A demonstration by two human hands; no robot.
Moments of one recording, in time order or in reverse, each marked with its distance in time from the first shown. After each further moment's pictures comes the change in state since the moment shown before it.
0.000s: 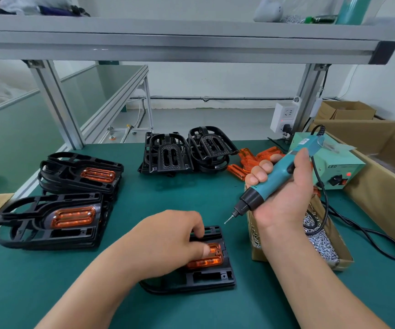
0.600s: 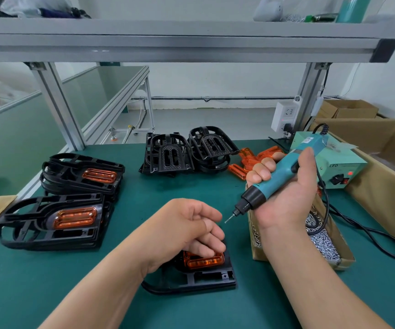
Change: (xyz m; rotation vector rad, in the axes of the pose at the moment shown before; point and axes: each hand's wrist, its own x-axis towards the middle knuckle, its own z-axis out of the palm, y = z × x) left_hand 0.007 0.011 0.006 -1.105 -0.058 -0.061; right_hand -0.002 -0.002 0.005 0.064 -0.011 0.013
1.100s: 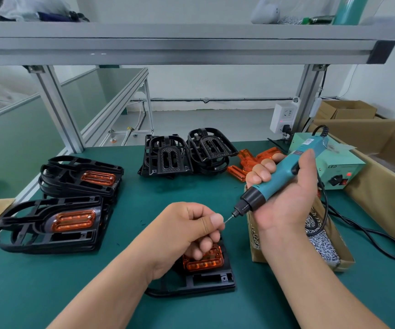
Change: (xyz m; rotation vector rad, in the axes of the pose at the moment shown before) left_hand 0.006 -0.006 0.006 -0.065 0.032 0.018; right_hand -0.001 -0.001 0.002 0.003 0.011 -0.019
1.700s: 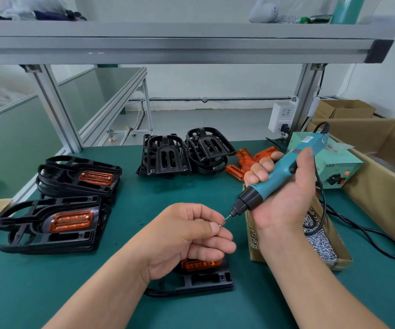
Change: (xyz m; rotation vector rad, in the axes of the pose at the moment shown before) left_hand -0.001 0.001 -0.001 -0.252 -0.134 -0.100; right_hand 0.000 0.000 0.001 -0.022 -0.006 -0.019
